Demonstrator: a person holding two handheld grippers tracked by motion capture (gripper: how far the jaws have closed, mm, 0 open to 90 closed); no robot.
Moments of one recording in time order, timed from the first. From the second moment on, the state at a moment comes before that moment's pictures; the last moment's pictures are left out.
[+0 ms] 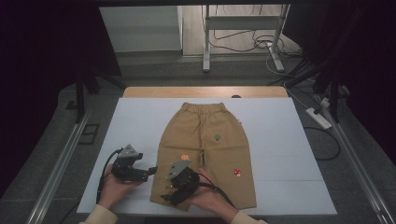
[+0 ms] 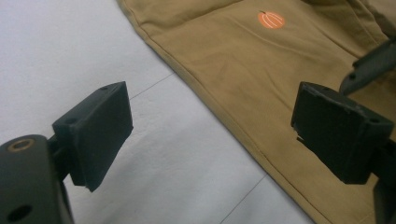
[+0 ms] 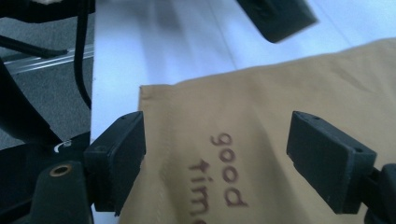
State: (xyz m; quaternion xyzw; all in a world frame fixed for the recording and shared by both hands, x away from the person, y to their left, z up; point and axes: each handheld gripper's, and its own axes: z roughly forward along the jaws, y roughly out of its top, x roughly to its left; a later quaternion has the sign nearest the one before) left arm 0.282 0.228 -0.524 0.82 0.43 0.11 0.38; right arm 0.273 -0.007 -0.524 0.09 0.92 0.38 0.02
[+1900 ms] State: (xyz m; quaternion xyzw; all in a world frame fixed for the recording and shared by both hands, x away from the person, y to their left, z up) left arm 0.333 0.214 -0.510 0.81 0.44 0.10 0.37; right arm 0.269 -0.002 -0.528 0.08 0.92 0.37 0.02
